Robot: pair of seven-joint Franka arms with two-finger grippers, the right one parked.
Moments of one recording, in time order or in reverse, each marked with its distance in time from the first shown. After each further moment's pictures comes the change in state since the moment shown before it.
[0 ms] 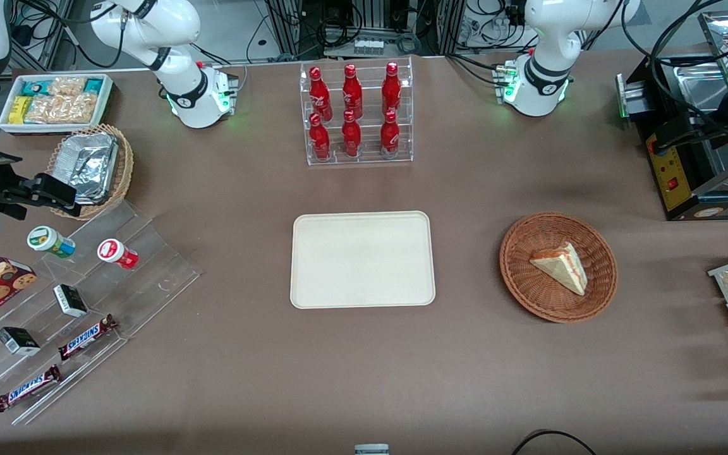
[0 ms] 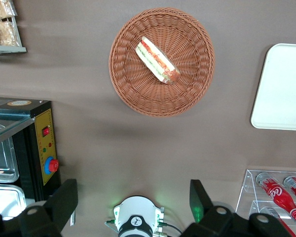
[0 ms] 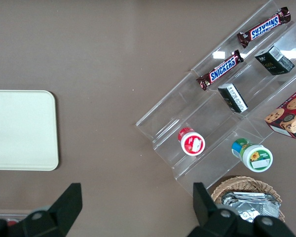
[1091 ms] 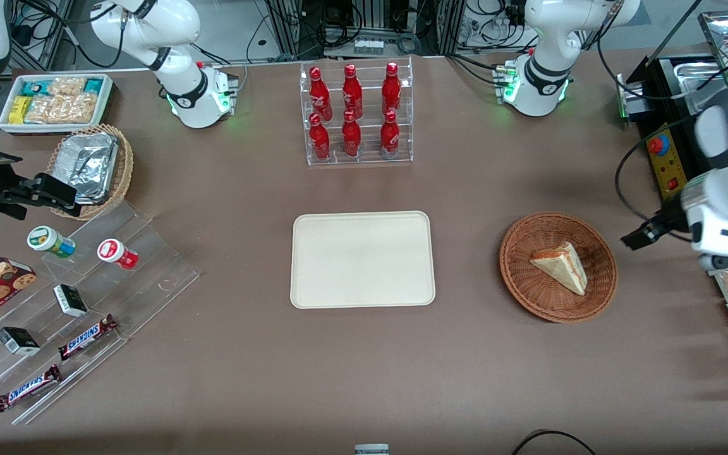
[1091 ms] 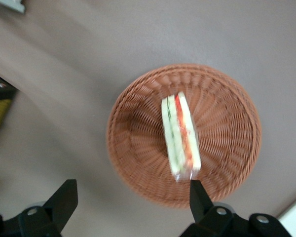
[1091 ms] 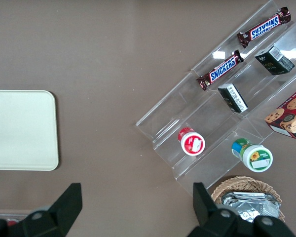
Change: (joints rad) arm -0.003 0.127 0.043 -0.445 0.016 0.665 -0.580
